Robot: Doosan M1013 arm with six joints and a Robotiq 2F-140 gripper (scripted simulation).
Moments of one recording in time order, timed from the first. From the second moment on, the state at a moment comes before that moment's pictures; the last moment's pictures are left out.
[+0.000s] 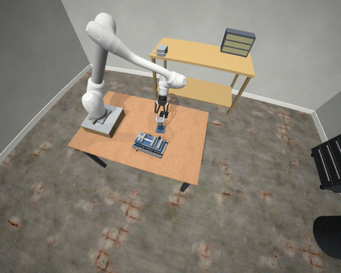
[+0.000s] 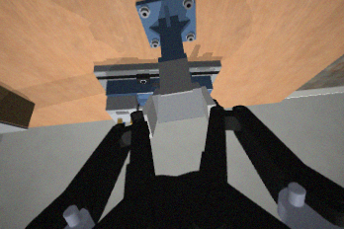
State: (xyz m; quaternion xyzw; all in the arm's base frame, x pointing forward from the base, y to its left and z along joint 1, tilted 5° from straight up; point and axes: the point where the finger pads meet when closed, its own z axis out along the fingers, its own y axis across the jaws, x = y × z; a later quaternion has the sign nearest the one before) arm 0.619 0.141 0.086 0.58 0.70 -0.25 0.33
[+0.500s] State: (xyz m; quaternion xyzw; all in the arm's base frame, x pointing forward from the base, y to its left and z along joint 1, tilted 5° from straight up) arm 0.619 0.141 0.086 0.58 0.70 -0.26 0.33
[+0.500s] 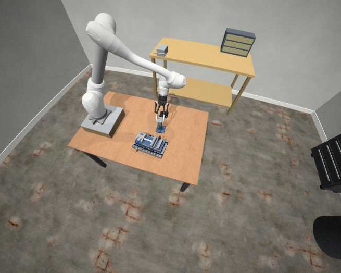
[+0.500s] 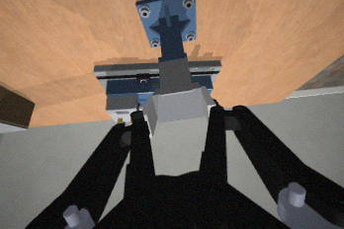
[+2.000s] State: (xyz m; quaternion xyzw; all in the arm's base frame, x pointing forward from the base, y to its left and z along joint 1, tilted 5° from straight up) arm 0.617 0.141 0.108 0.59 0.70 -0.25 0.33
